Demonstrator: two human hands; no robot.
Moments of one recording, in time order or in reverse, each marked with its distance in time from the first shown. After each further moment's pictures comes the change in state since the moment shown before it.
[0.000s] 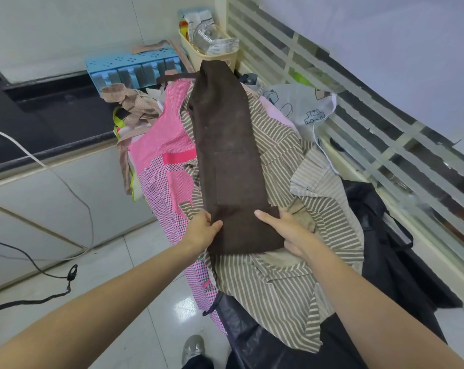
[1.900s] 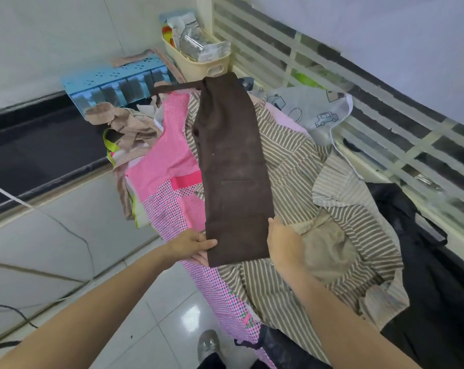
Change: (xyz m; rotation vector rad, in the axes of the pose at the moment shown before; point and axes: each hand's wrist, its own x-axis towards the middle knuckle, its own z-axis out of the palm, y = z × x) left_hand 0.081 -0.031 -0.090 0.069 -0.572 -0.054; right_hand 0.045 0.005 0.083 -1.122 0.700 -0.132
